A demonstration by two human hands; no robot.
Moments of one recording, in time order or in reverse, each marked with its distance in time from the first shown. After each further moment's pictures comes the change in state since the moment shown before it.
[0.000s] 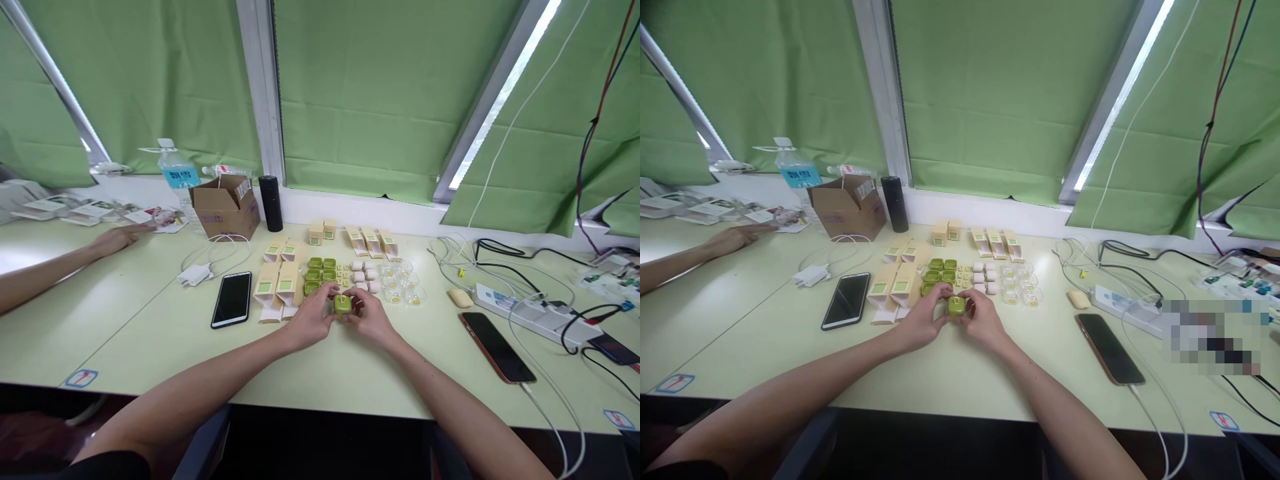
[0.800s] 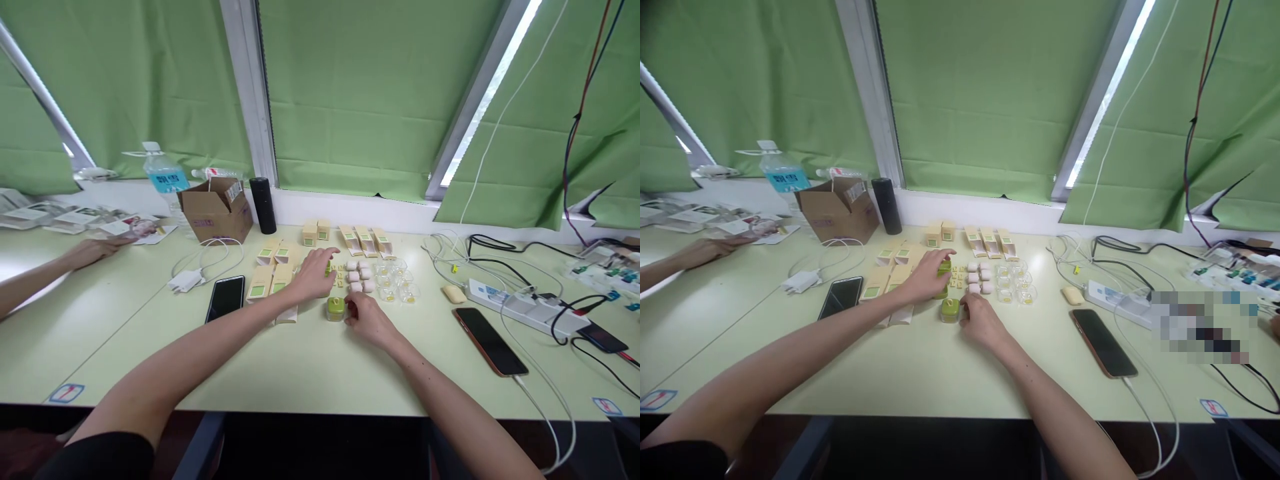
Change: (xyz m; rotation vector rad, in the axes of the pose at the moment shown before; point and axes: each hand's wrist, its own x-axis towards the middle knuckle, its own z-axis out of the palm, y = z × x) left_hand 0.081 0.013 -0.034 0.279 0.076 0.100; right_hand -0.003 -0.006 -0.011 -0.279 -0.091 0.054
